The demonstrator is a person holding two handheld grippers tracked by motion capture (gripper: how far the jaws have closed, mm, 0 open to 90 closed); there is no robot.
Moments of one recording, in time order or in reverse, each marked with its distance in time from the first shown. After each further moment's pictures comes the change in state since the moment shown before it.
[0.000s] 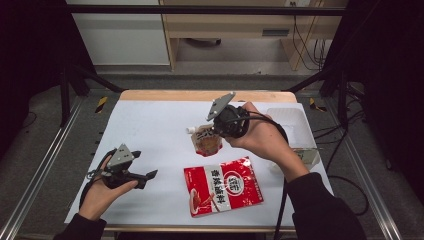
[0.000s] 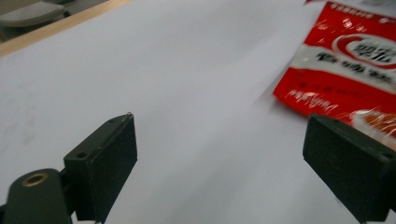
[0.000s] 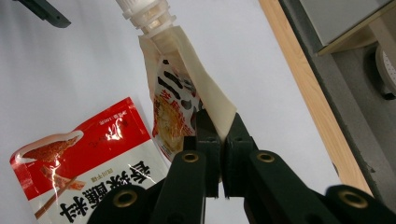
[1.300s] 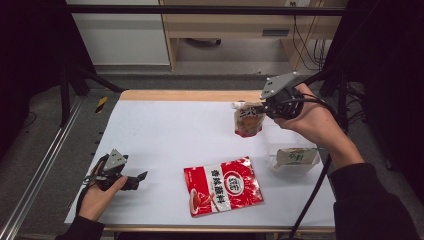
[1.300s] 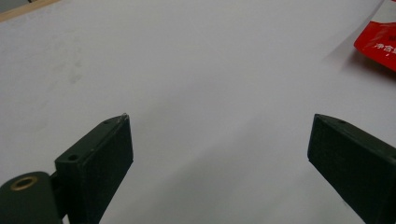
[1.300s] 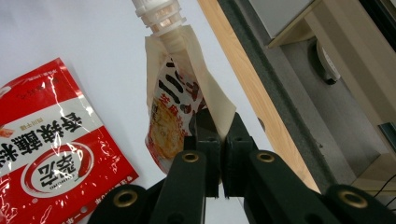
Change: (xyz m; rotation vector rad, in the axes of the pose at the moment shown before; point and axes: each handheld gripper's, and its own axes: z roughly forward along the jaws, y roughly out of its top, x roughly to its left) left arm 0.019 -0.028 0.007 0.043 0.105 -0.044; right arm -0.064 -0.069 -0.071 -0.030 -0.147 0.042
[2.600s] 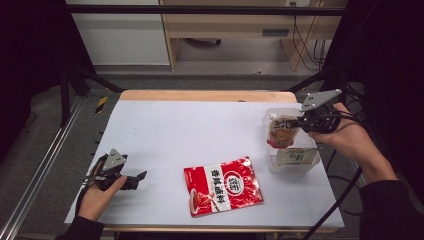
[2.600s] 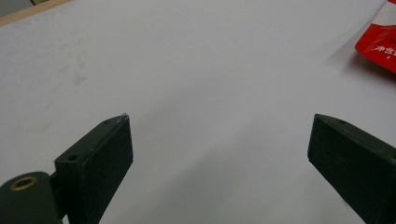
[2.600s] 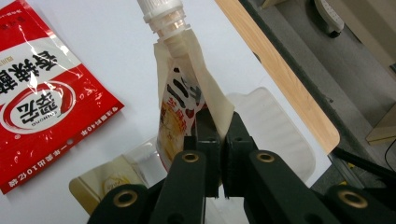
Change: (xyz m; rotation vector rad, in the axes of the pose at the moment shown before) left arm 0.001 0.000 -0.001 -0.002 0.005 0.003; right arm -0.018 -0.104 -0.014 0.055 -0.011 0.163
